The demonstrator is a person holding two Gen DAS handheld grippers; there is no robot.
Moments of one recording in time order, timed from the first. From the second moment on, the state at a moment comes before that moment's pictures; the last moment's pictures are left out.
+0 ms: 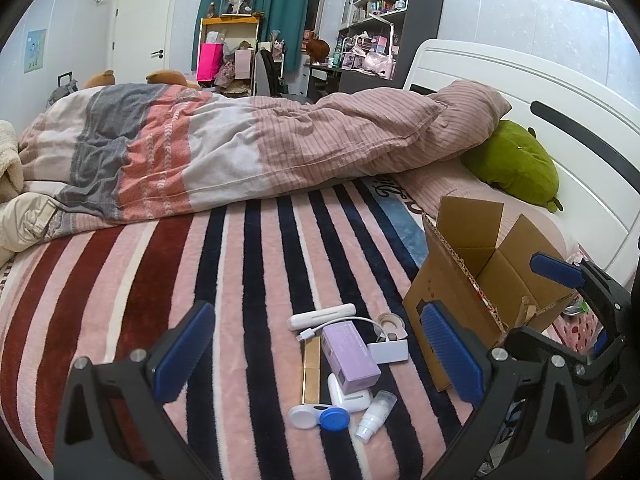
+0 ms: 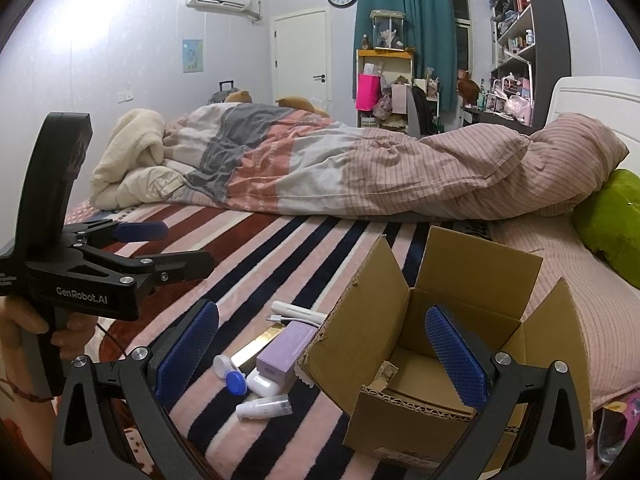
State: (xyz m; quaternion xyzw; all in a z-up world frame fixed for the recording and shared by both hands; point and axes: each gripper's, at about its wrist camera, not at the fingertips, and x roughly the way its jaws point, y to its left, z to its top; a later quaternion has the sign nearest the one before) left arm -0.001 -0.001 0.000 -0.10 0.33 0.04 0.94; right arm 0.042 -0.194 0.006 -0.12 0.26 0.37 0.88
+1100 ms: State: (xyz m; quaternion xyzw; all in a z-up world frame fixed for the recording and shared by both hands) left arm -0.036 0.061 -0.067 -0.09 0.40 0.07 0.91; right arm 0.018 -0.125 -0.144 -0.23 0.36 0.41 0.81
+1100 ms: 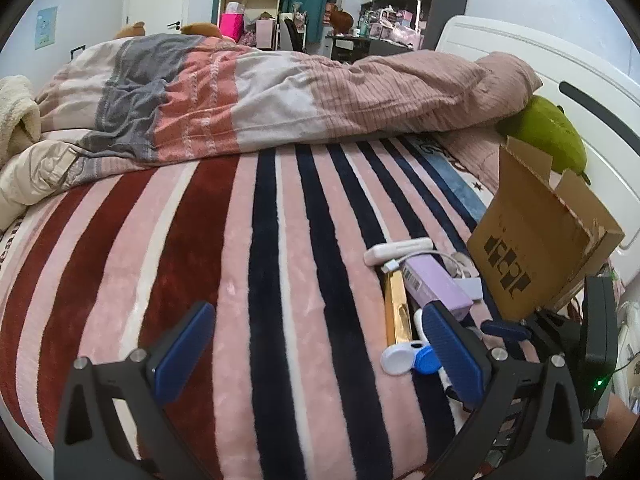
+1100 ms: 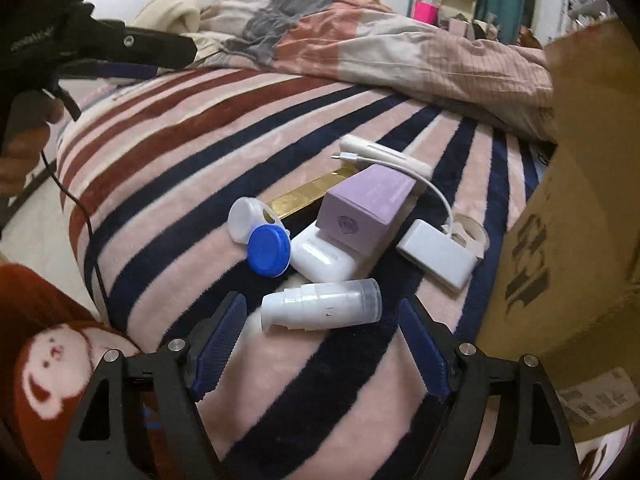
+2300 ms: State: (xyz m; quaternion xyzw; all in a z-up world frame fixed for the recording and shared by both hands) left arm 0.153 -0.181 -0.003 -0.01 0.52 -0.28 0.81; right arm 0.119 -0.260 0.004 -0.16 0.35 0.35 0.85
